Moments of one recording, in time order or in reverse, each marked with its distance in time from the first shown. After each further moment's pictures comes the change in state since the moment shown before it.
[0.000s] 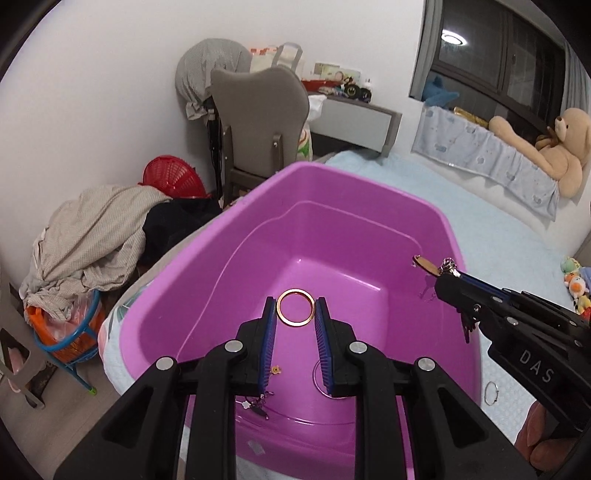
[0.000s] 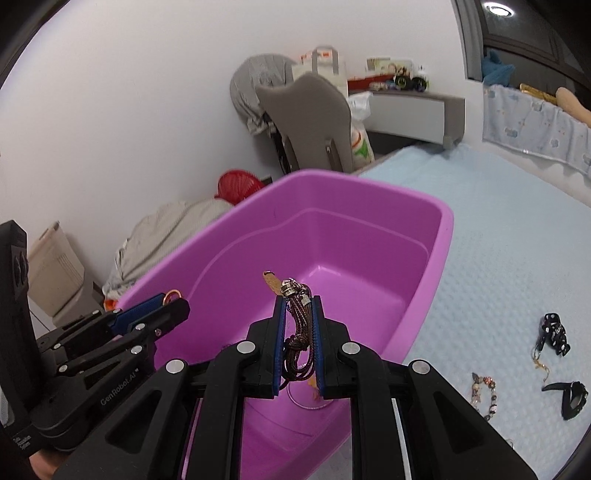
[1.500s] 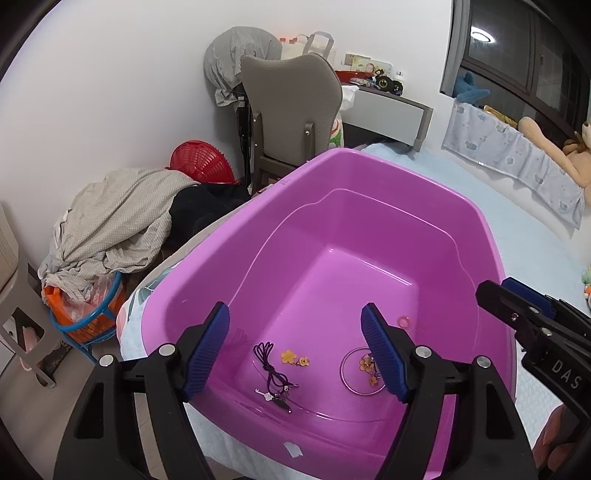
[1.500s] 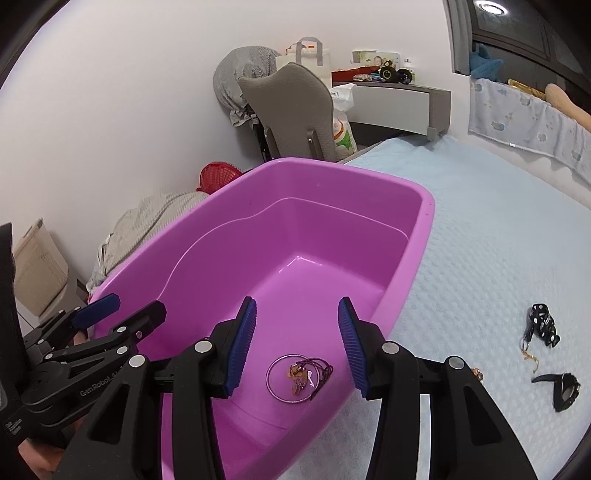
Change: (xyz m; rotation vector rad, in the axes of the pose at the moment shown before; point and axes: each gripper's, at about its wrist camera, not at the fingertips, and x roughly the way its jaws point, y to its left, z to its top) left arm 0.010 0.011 -0.005 -0.046 0.027 0.105; right arm 0.004 -0.012 -0.008 0.020 0.009 -0.059
